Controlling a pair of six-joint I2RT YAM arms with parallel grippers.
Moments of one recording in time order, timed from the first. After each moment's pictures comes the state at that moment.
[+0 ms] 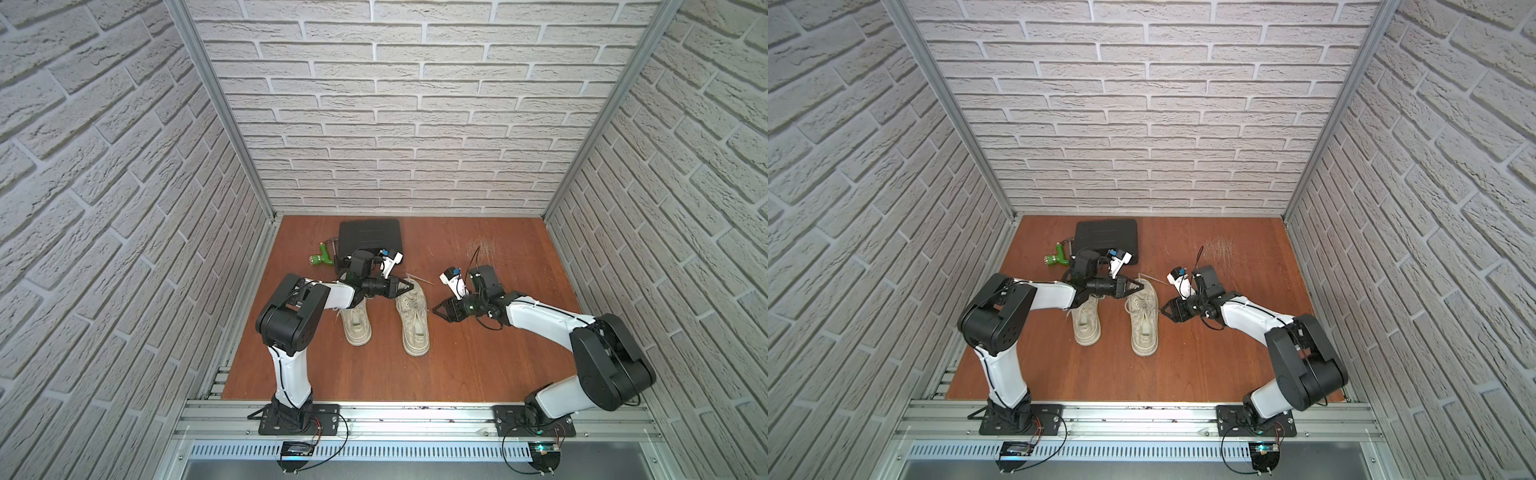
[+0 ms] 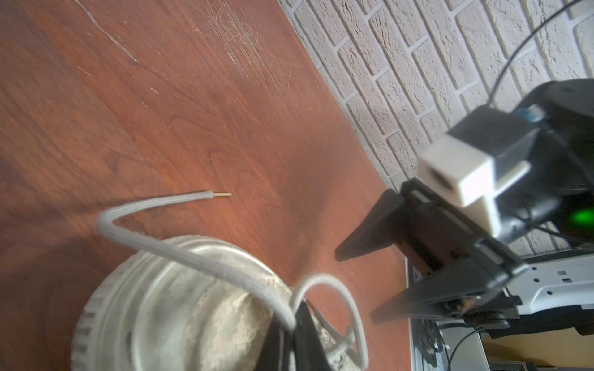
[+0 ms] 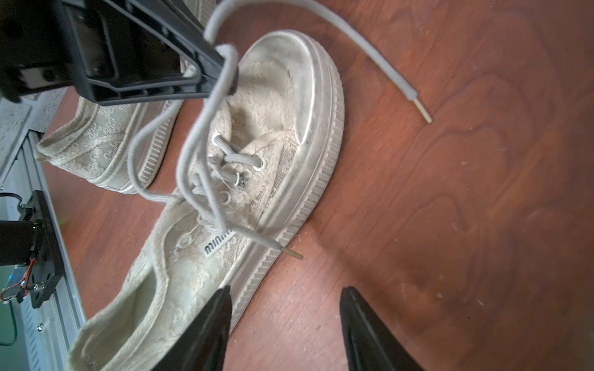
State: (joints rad) left arm -0.43 1.89 0.91 0.41 0.89 -0.36; right arm 0.35 1.55 0.74 -0.14 -0.52 0.08
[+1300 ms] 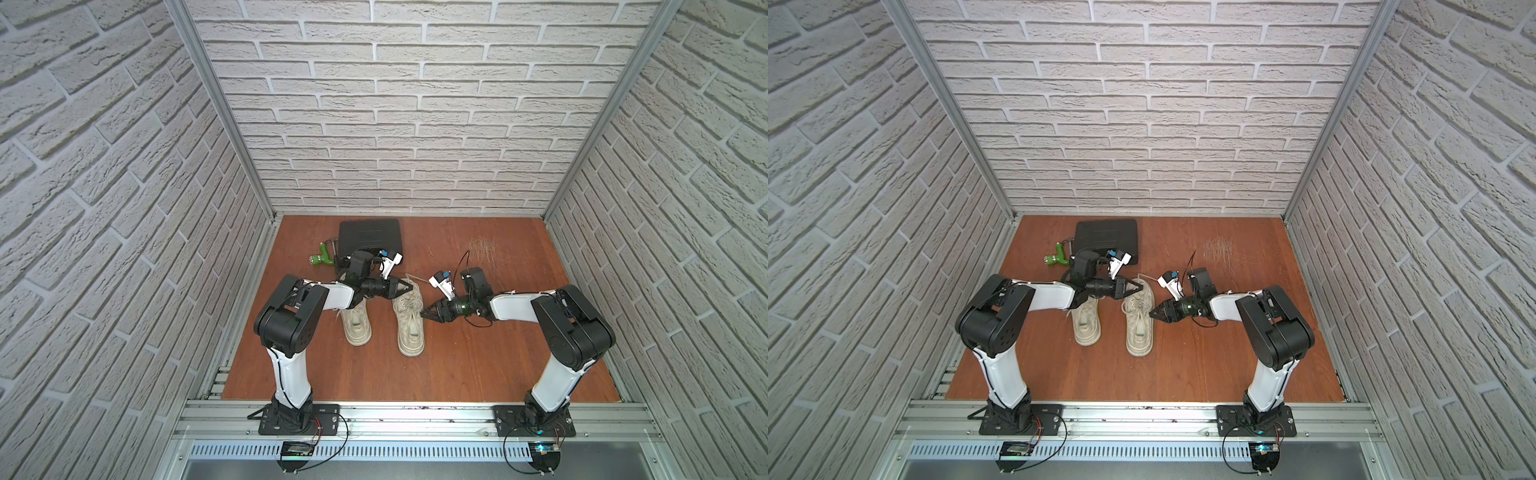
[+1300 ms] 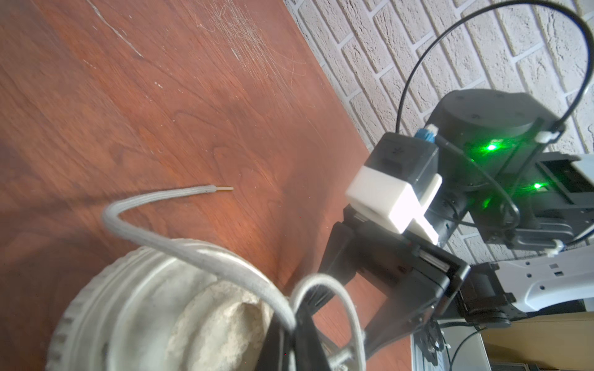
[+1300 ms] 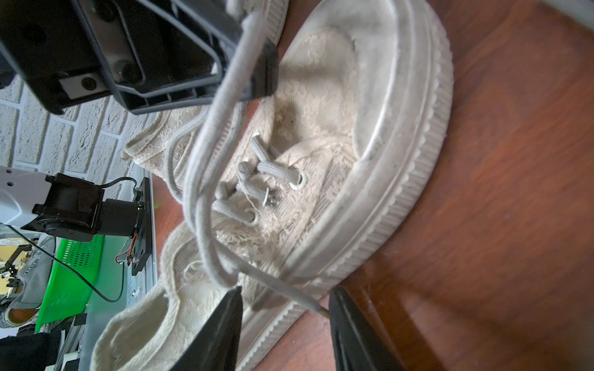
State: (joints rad) left arm -0.43 1.87 0.90 0.39 0.88 -0.35; right arm 0.34 1.78 0.76 0.09 -0.86 0.14
